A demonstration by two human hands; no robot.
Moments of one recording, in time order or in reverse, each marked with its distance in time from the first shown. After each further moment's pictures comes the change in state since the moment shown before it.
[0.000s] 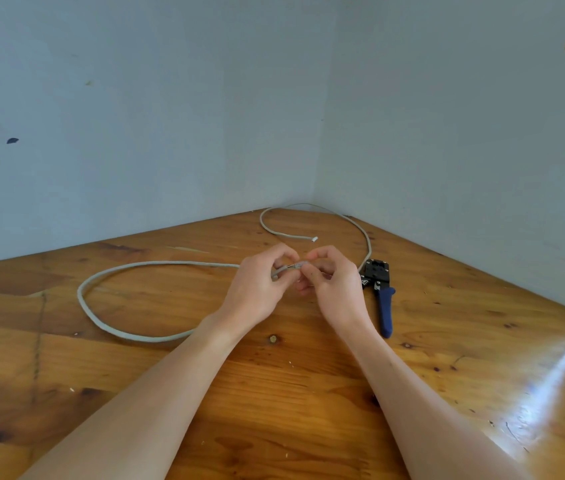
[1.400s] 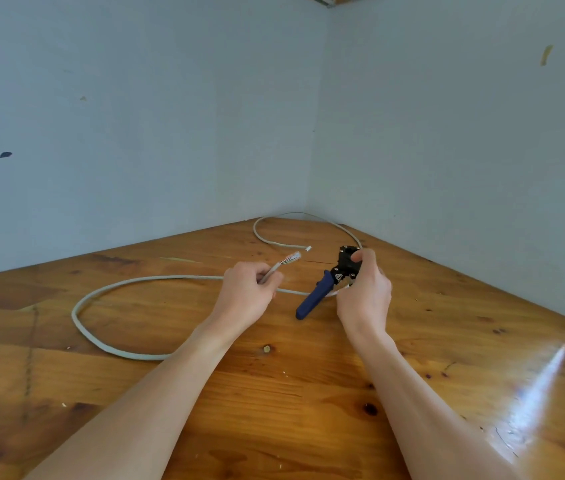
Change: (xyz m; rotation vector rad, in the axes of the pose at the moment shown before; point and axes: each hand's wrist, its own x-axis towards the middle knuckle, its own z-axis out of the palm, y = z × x) left_hand 0.003 0.006 -0.005 -0.017 -0.019 -0.273; right_hand 0.007 0.001 -0.025 -0.476 0.369 0.159
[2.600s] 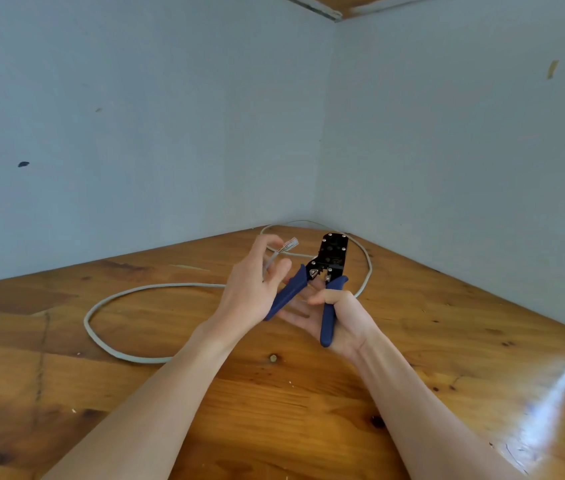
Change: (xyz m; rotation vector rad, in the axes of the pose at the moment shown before) left_hand 0.009 0.006 -0.012 -0.039 0.081 0.209; right_hand -0.009 -0.009 0.013 1.361 -0.888 0.562
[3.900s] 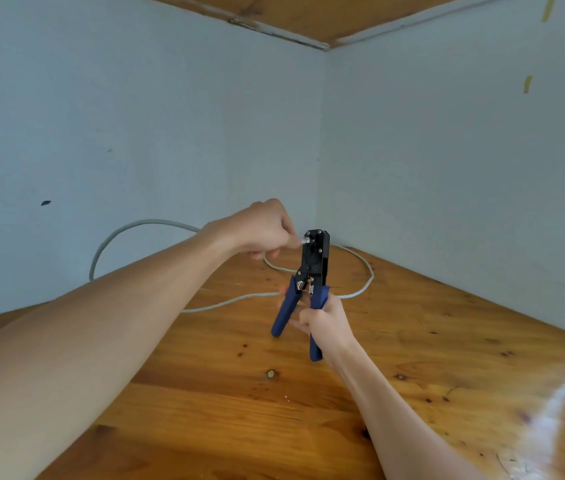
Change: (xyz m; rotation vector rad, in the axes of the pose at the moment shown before) left_hand 0.102 0.088 -0.056 0.394 -0.506 -0.125; right_hand -0.002 0.001 0.016 -0.730 0.235 -0.257
